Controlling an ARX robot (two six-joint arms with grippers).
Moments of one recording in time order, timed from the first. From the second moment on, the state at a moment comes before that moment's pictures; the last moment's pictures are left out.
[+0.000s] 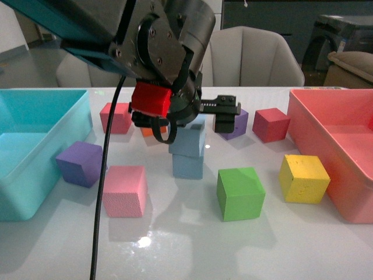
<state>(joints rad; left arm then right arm) -0.50 2.25 1.62 -0.10 -0.21 -0.22 0.00 0.00 0.01 0.00 0.00 0.01</state>
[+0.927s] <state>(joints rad) -0.30 1.75 0.82 0.92 -0.31 -0.03 0.00 0.00 0.01 0.00 0.00 0.01</state>
